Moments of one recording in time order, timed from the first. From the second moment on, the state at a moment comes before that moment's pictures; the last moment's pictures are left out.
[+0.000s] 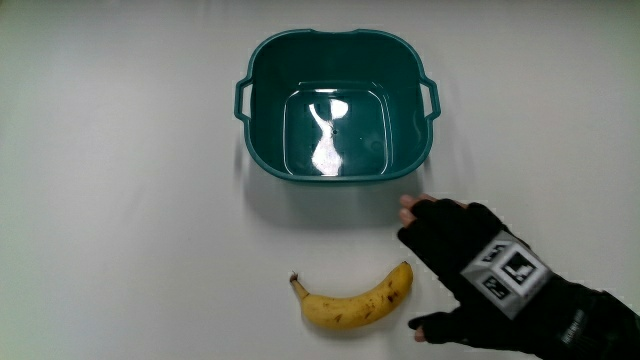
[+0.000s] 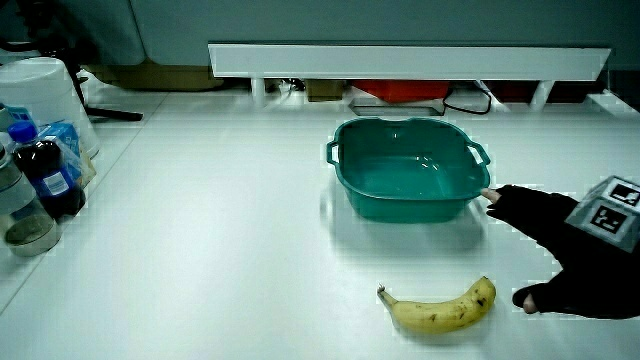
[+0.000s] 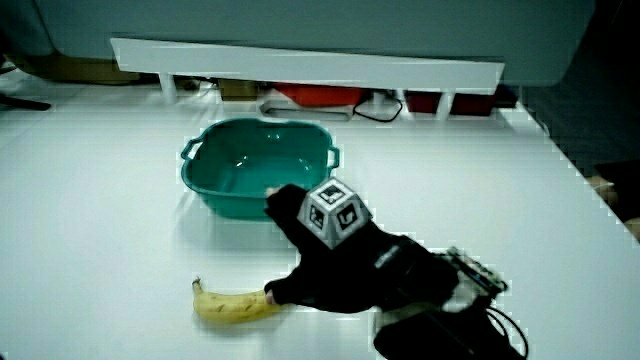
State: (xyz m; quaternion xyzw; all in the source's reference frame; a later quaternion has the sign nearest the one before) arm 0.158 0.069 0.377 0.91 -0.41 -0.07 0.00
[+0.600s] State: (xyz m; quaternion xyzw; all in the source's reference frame) arm 0.068 0.073 0.409 0.84 -0.46 -0.02 0.29
